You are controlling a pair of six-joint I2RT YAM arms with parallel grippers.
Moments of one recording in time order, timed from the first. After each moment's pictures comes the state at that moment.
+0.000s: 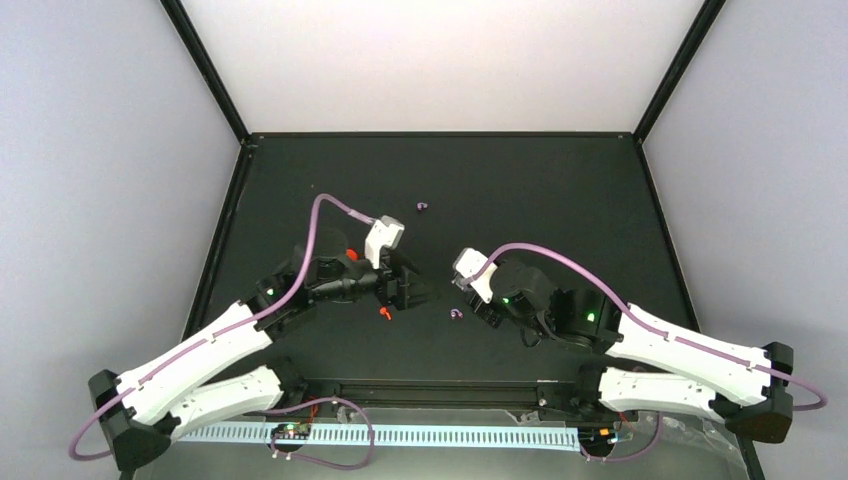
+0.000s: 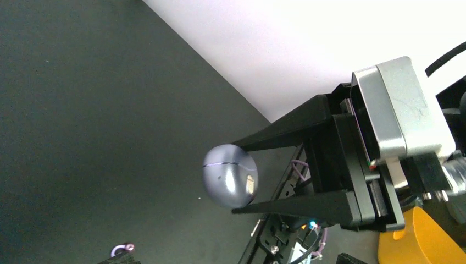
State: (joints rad) left arm -0.82 0.84 0.81 -0.25 0.37 -0.51; right arm 1.18 0.93 0.93 -0.63 0.38 -0.08
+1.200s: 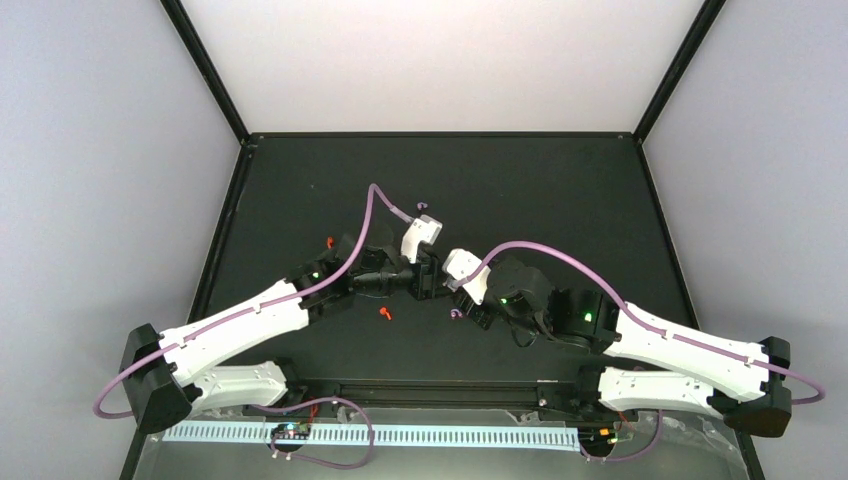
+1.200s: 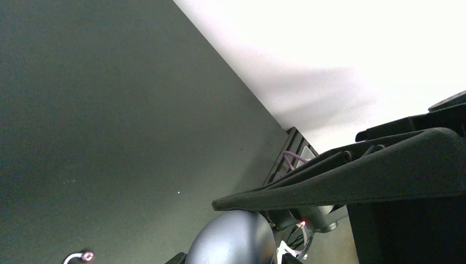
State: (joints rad) left arm -0.92 1.12 0.89 -0.14 0.36 -0.61; right arm 1.22 0.96 0.96 -0.56 0.31 -0.08
